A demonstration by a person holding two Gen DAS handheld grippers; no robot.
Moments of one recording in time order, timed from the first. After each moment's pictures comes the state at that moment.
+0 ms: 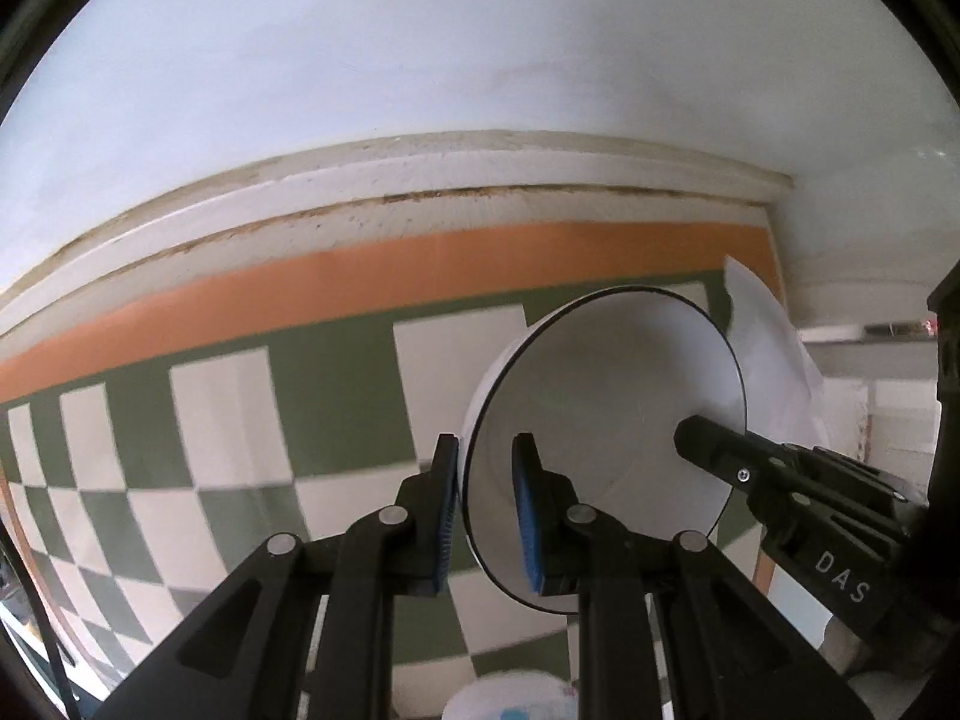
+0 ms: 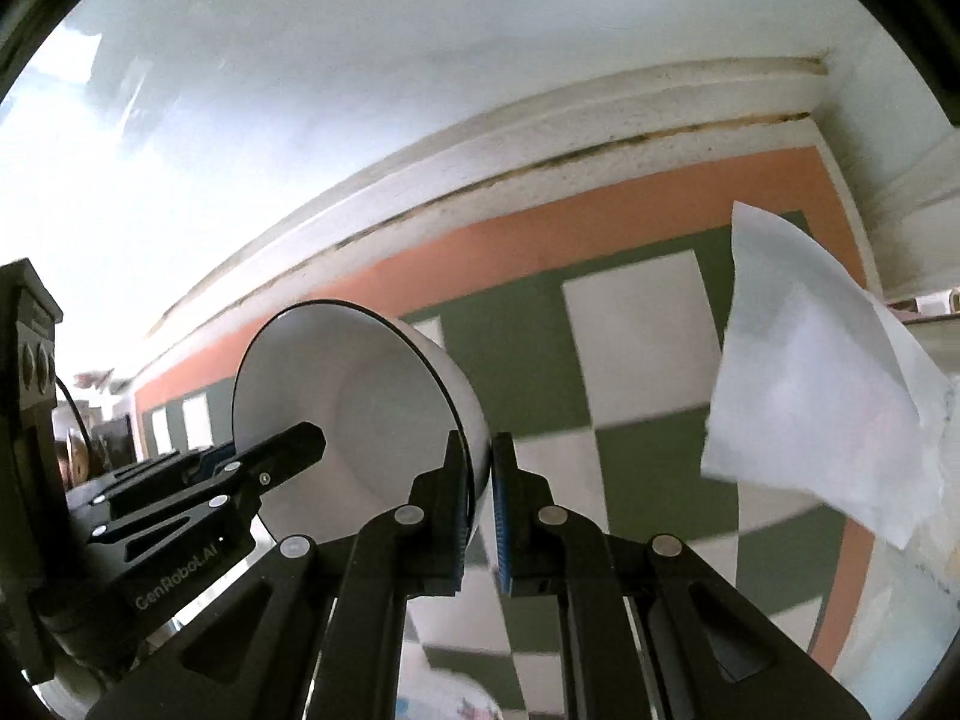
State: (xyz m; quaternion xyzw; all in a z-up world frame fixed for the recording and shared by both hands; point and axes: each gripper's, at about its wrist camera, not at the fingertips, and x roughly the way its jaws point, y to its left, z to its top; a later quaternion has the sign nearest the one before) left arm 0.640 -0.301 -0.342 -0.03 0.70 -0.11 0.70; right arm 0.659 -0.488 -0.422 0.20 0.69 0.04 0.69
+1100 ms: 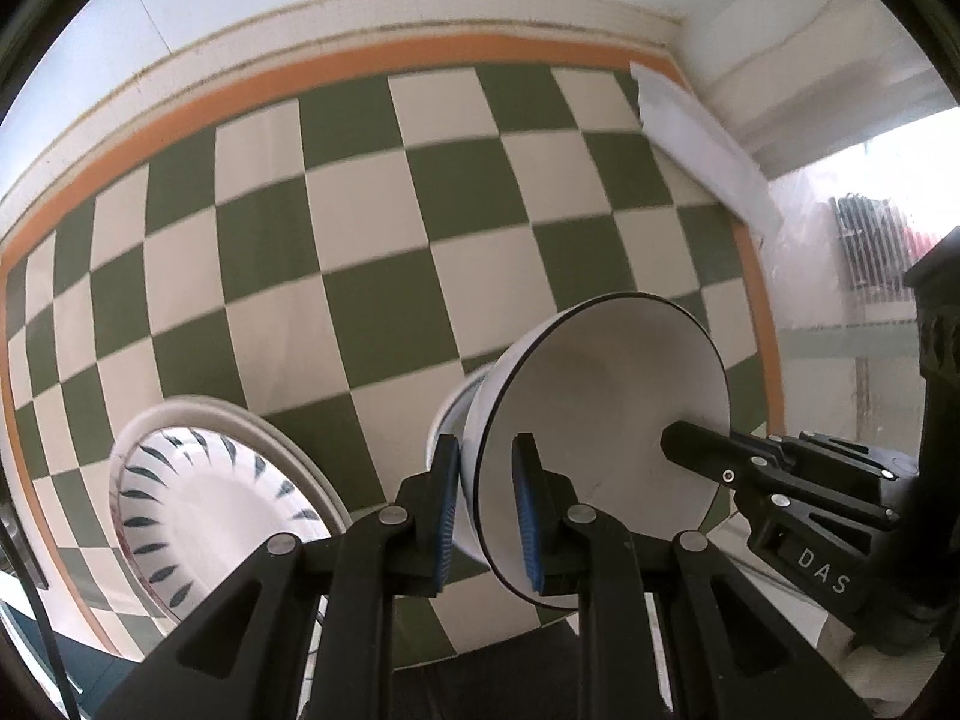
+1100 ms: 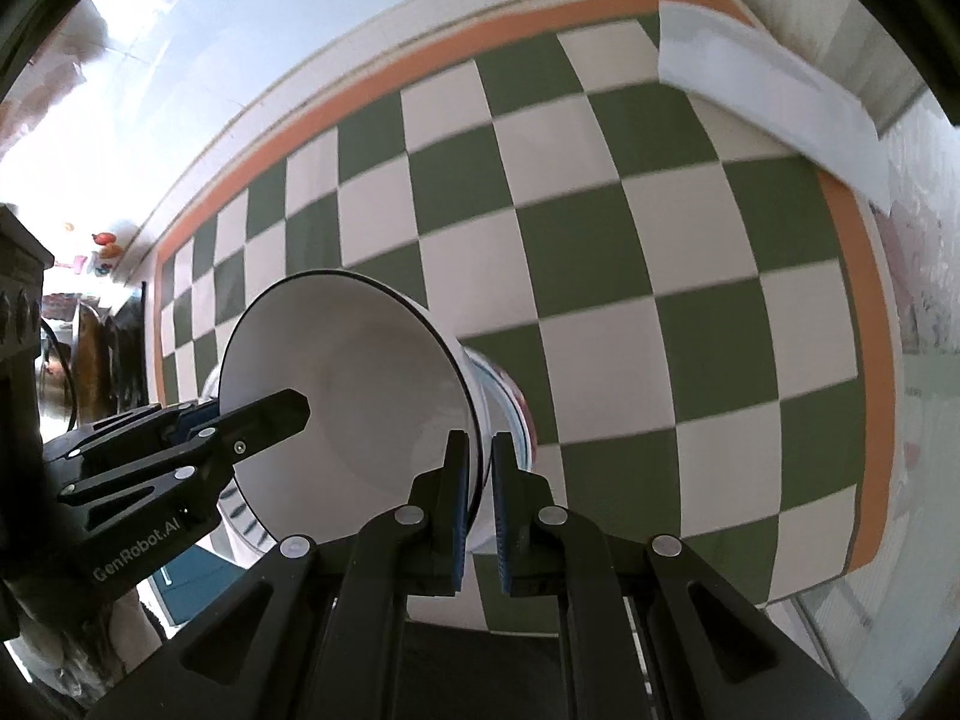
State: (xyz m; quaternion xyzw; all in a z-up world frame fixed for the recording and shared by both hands) left arm 0.438 -0.274 -0.312 0.00 0.71 -0.15 0.69; right arm 0.428 -0.458 -0.369 0.19 0.71 0.05 0.68
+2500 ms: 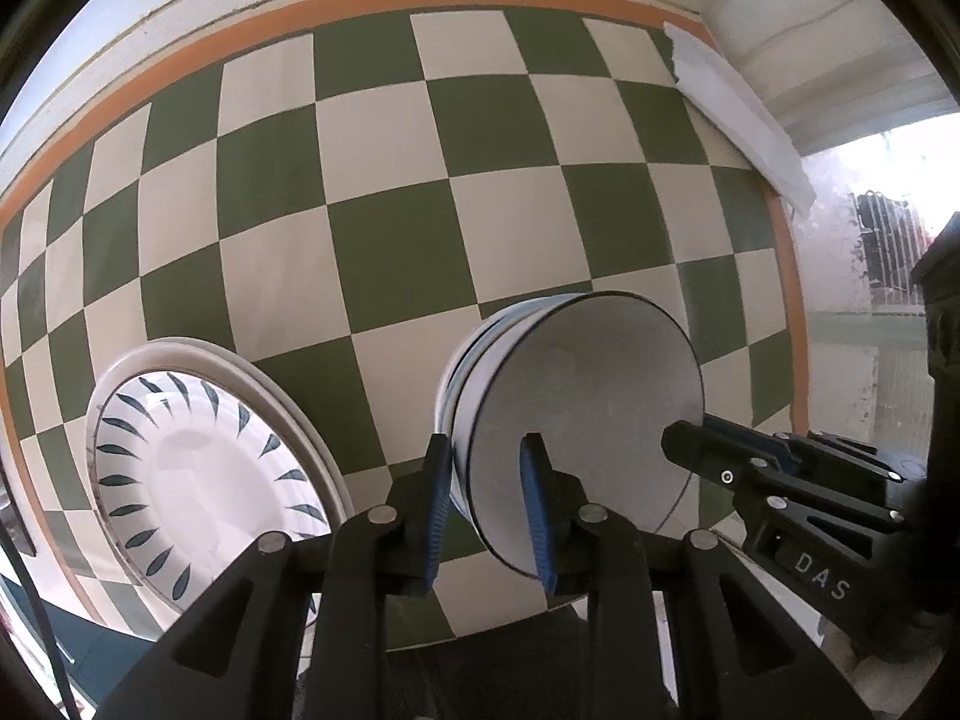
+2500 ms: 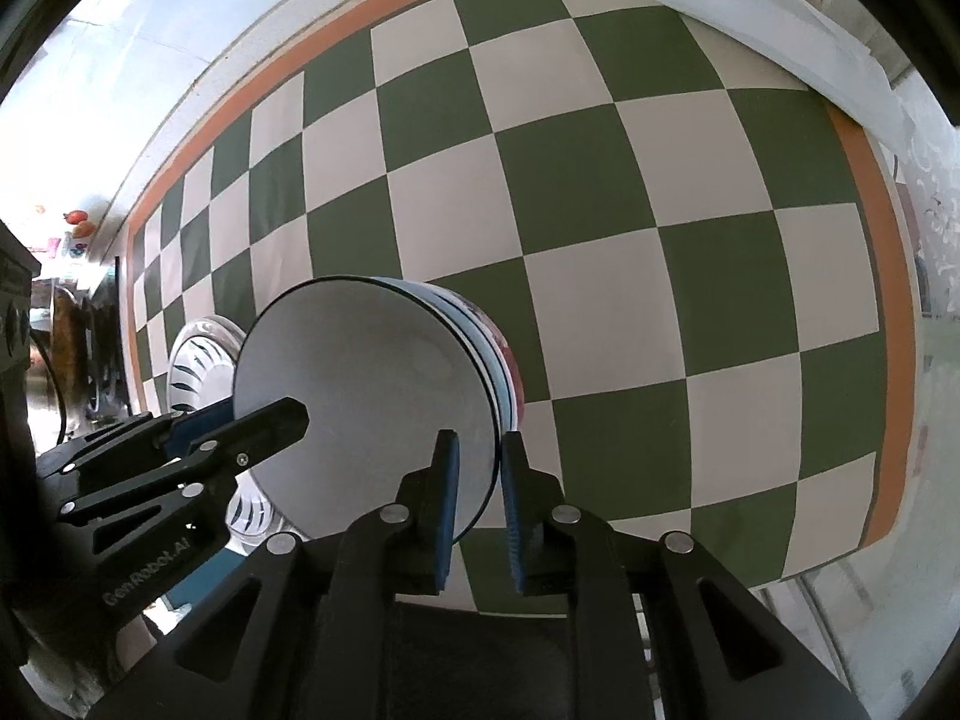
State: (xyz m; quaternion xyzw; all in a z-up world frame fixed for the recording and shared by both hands) left arm 0.425 -0.270 -0.333 0.00 0.74 -0.13 0.66; right arm 0.425 -0.449 -0.404 0.18 0.74 0.05 0.65
